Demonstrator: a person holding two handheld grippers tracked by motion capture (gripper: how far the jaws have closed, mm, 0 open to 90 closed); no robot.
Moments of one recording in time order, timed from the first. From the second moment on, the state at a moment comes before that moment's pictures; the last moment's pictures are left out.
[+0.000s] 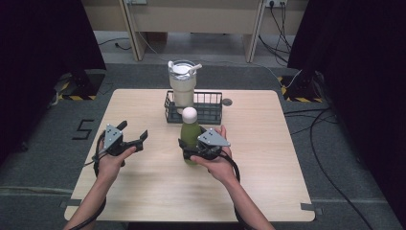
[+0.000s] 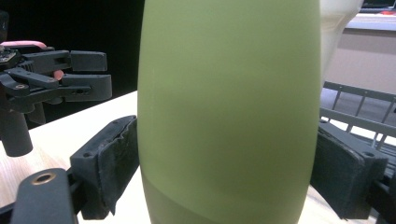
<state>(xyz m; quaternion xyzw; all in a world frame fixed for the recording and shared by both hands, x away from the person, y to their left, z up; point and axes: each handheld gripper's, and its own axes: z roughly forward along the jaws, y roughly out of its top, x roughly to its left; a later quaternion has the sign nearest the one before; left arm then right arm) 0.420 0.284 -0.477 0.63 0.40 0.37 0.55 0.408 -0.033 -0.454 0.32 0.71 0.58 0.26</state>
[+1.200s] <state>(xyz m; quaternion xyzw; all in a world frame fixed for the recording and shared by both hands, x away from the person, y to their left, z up) 0.419 0.285 -0.479 0.63 0.40 0.36 0.55 0.406 -0.029 -0.449 0.31 0.71 0.57 0.28</state>
